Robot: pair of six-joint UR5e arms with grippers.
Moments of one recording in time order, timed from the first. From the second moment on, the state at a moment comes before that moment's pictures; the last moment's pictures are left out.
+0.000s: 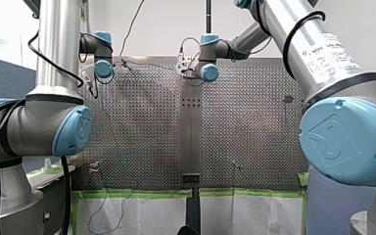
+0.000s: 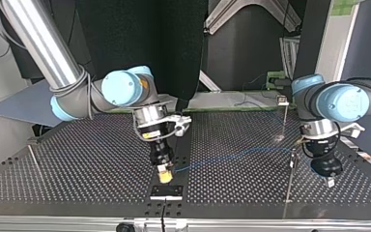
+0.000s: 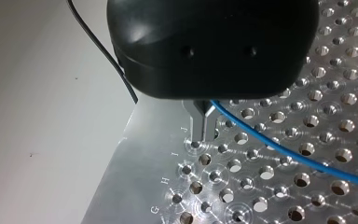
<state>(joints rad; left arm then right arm) 0.12 -1.70 -1.65 -2.69 -1.74 -1.93 2.26 -0.99 1.08 -0.39 1.55 1.63</state>
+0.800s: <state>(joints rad) 0.11 -1.69 -1.65 -2.74 -1.78 -1.94 2.27 -0.99 1.08 -0.38 1.55 1.63</state>
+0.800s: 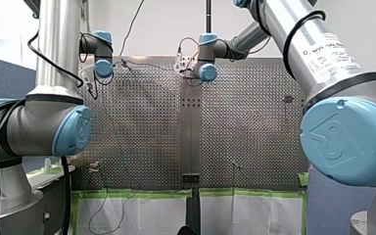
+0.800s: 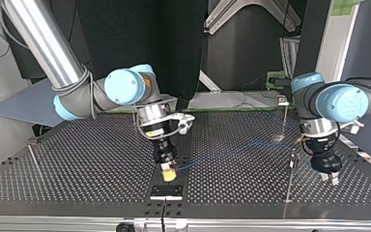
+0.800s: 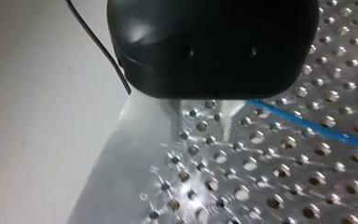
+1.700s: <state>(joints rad) 0.10 -1.65 -1.67 -2.98 -1.76 -1.89 2.29 -0.99 1.08 -0.37 1.55 1.62</state>
